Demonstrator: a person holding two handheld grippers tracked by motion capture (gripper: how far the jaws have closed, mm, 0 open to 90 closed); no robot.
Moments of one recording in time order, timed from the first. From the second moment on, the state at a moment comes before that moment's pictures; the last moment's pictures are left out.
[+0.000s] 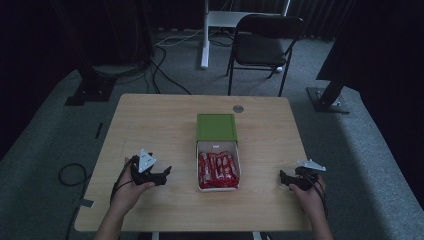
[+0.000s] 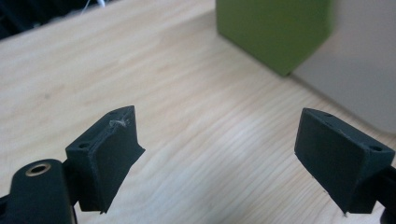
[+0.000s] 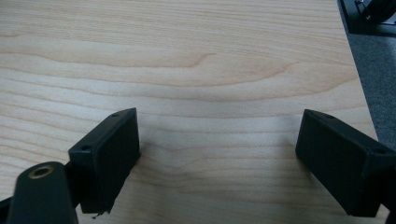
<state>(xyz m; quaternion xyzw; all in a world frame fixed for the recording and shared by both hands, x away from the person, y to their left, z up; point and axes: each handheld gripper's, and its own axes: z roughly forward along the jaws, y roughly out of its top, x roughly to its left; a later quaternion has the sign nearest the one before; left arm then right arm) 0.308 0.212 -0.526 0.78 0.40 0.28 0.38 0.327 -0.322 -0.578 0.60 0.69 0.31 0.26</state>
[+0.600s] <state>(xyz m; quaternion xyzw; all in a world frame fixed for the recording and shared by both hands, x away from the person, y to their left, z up) 0.312 0.257 -0.554 0.75 0.50 0.28 0.33 0.328 -0.323 -0.578 0.60 0.69 0.31 0.26</state>
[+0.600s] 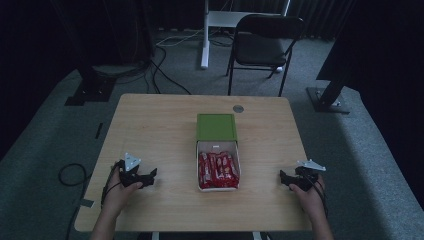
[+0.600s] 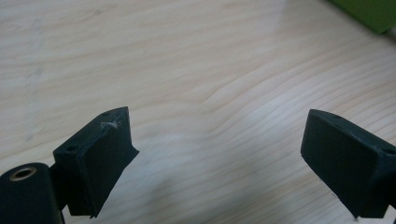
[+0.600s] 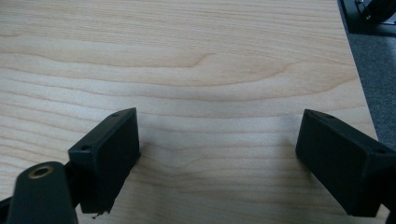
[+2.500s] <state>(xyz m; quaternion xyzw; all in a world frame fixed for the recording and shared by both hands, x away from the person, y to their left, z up) 0.304 0.299 -0.570 0.69 0.61 0.26 0.28 0.327 -0.320 -0.577 0.61 0.68 0.32 0.25</state>
